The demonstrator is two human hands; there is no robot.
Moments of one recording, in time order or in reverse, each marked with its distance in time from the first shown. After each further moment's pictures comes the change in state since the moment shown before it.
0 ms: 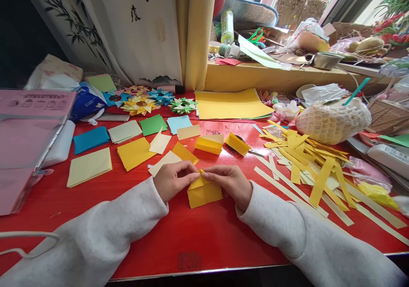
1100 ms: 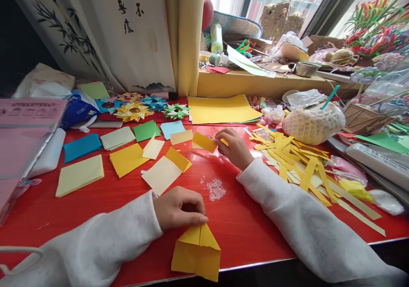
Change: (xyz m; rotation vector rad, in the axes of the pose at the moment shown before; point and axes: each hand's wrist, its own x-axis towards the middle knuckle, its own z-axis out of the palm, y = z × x) left_hand -0.014 0.016 0.019 -0.180 -0.524 0.110; right_hand 0.059 -0.026 -0.073 -1.161 0.400 -0.881
